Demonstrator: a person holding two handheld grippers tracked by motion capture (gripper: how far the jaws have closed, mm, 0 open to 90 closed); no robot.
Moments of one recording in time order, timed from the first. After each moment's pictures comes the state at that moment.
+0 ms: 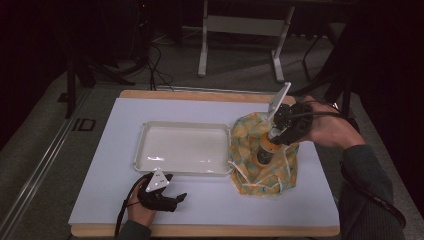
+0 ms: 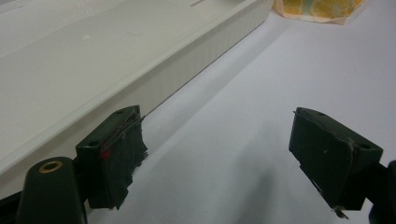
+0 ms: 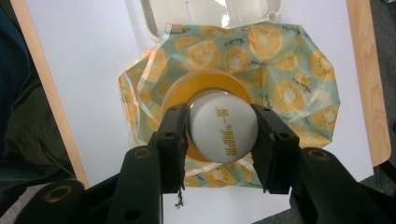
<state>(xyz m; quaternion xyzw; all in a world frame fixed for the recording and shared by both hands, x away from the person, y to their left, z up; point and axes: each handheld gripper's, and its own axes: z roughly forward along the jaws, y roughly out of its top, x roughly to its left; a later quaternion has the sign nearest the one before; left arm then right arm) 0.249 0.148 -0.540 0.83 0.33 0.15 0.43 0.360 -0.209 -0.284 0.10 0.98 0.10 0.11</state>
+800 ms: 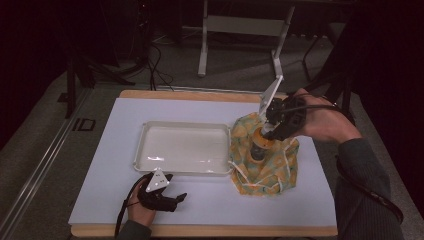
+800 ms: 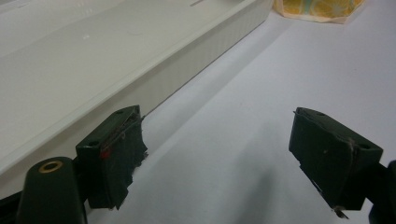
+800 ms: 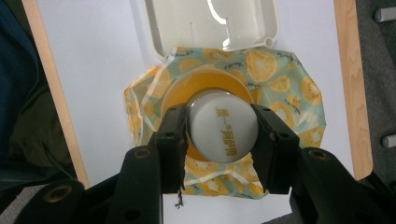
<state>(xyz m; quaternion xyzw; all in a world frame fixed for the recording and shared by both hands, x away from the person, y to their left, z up) 0.249 0.148 -0.540 0.83 0.32 0.15 0.43 0.356 -0.185 -0.264 0.07 0.99 0.10 0.12</state>
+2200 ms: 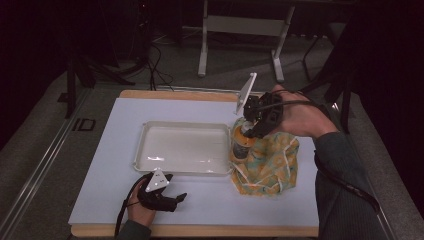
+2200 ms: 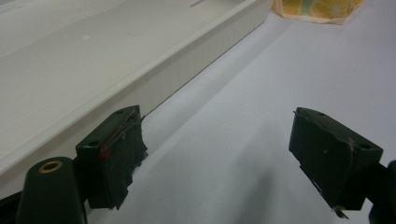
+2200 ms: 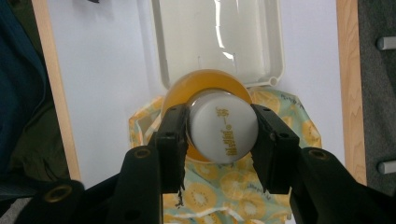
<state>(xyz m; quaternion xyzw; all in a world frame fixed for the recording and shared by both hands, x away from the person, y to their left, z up) 0.249 0.149 -0.540 0.83 0.32 0.15 0.43 0.359 -0.138 -0.264 0.04 0.99 0.10 0.11</state>
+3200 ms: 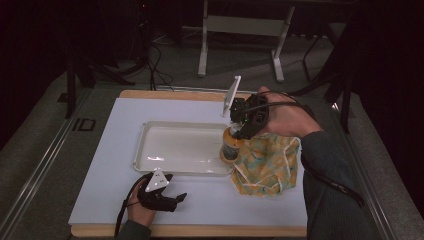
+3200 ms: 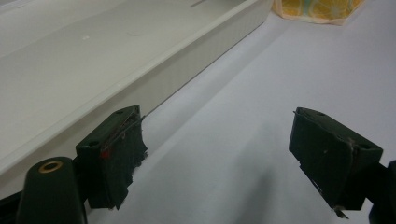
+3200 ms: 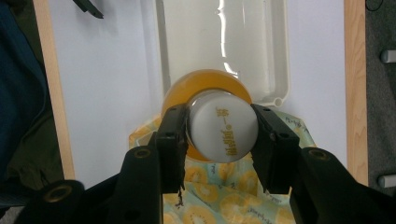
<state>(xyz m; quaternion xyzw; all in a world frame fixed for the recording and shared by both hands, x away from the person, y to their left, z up) 0.249 0.149 -0.540 0.83 0.32 0.15 0.43 0.361 -0.112 -0.274 0.02 0.99 0.11 0.10</state>
